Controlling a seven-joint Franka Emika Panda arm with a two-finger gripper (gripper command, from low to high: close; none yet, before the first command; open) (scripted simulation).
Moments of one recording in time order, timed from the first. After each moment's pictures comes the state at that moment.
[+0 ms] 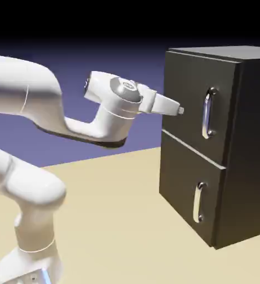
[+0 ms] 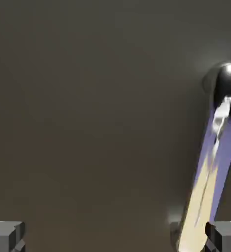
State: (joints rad) arm 0.59 -0.85 -0.66 -2.60 -1.88 2.88 2.14
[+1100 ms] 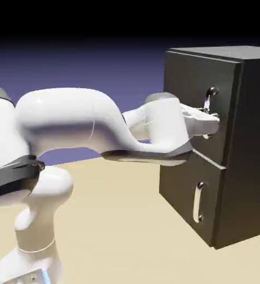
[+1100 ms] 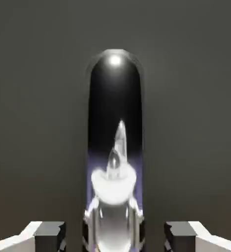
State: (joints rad) arm 0.96 -0.90 -1.02 -2.44 -2.83 2.71 2.90
